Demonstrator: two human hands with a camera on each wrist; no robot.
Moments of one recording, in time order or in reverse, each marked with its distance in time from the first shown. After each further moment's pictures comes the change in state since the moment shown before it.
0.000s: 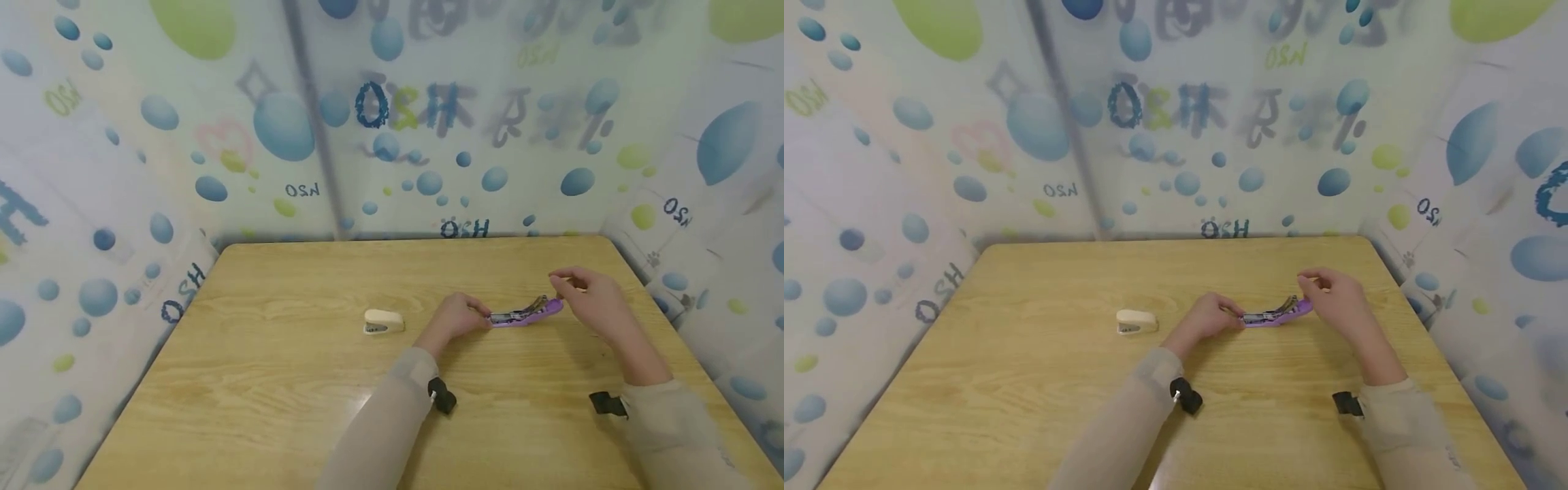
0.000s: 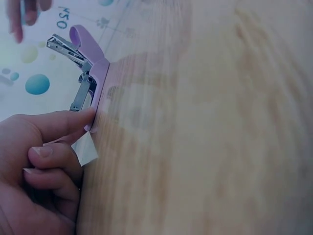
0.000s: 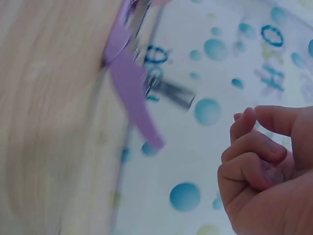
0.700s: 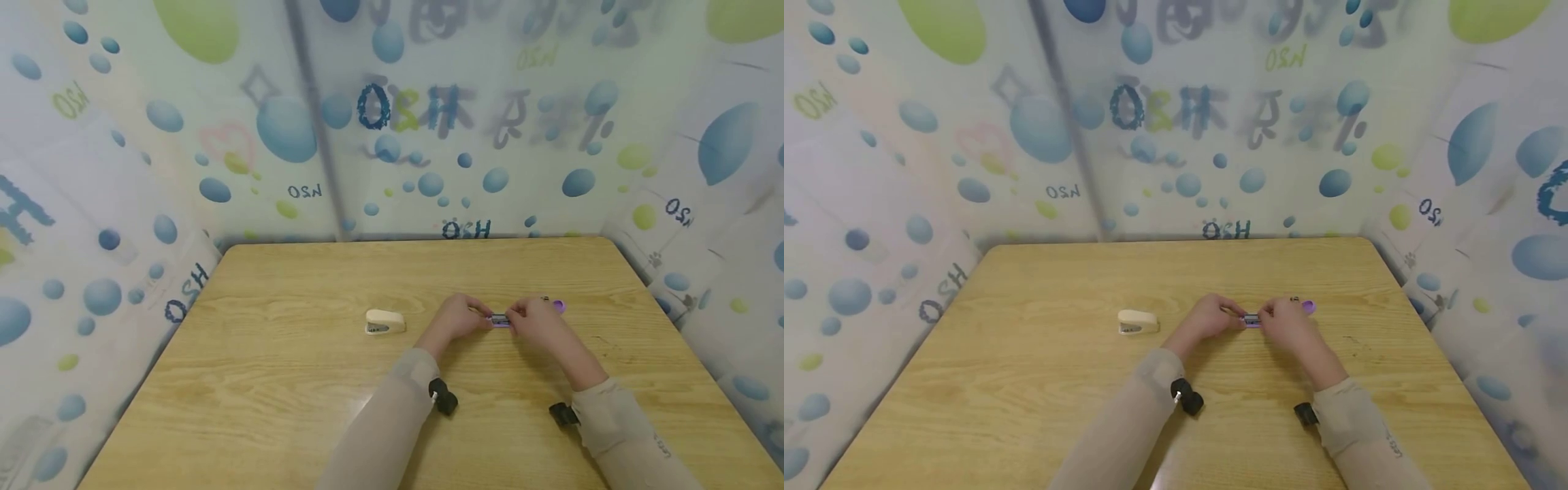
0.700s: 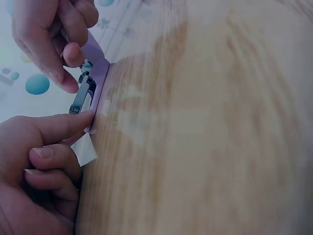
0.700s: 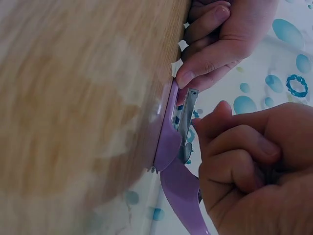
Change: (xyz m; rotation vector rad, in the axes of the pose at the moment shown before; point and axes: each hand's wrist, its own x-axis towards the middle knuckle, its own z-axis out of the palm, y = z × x) left_hand -0.002 0.000 -0.001 0.017 0.004 0.043; right_hand 0.011 -0.017 0.073 0.008 -0.238 -0.002
